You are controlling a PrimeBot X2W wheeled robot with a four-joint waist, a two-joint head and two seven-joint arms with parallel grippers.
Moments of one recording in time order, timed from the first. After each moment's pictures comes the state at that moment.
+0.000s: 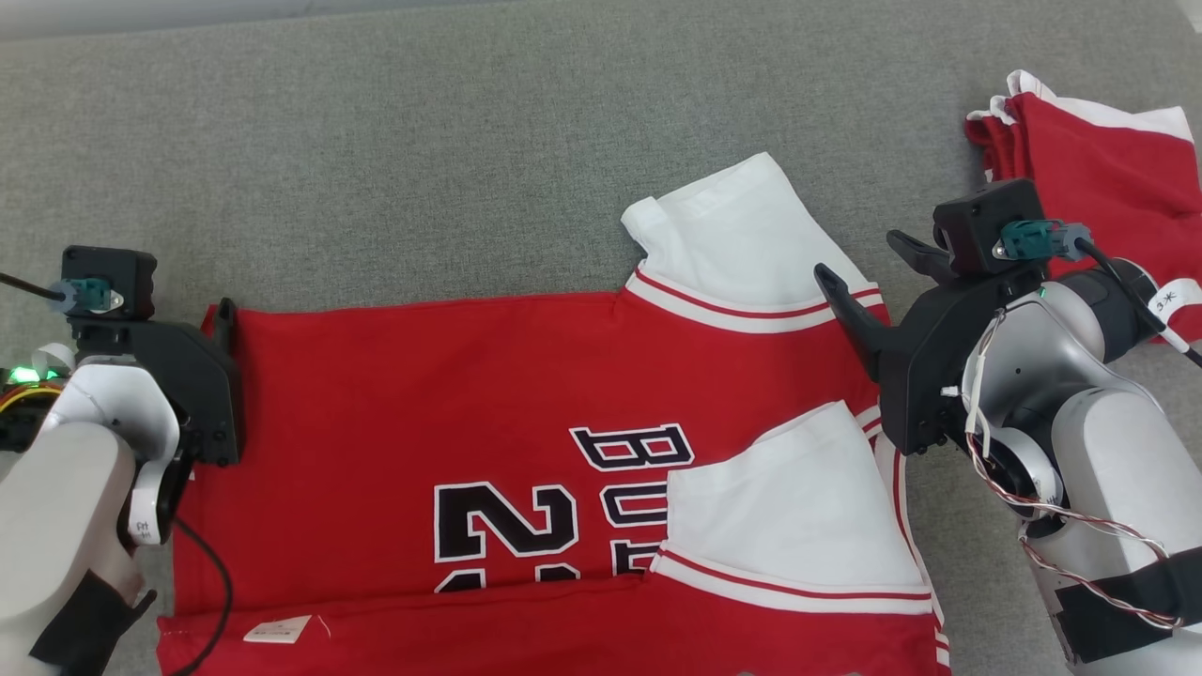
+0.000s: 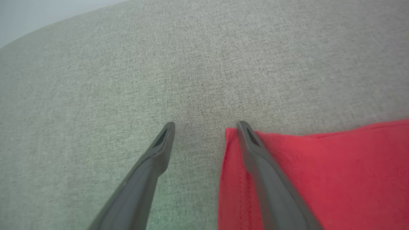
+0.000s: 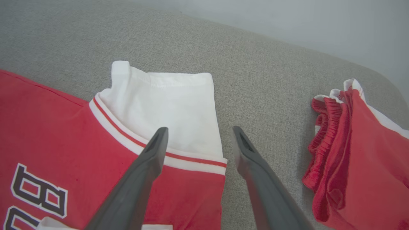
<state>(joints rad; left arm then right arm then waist) -0.74 0.55 -0.56 0.51 -0.62 0.13 0.36 -0.55 -0.30 0.24 0.01 0.26 0.13 0.69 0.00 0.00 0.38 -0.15</state>
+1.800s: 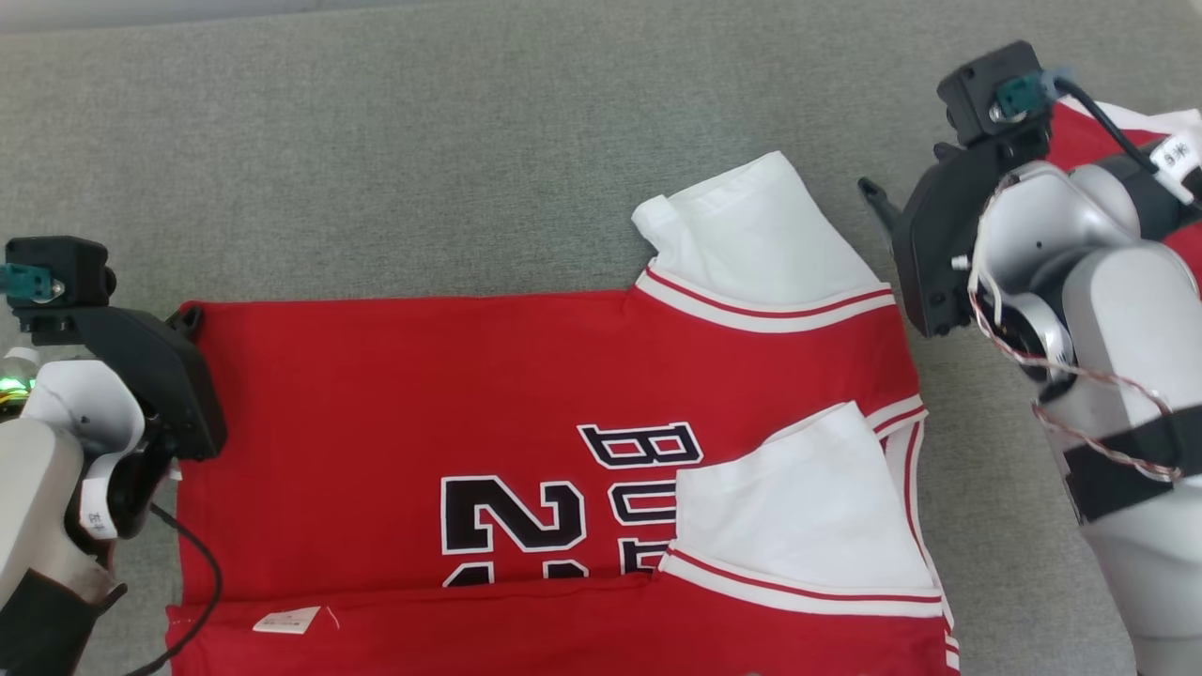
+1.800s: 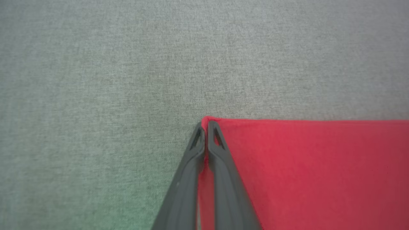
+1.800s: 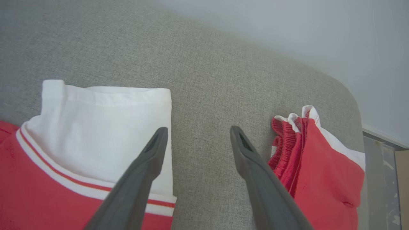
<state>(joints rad) -0.72 0.59 -0.48 0.44 -0.81 0.10 0.44 -0.82 -0.33 0.28 0.24 0.20 0.13 0.81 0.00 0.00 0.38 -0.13</state>
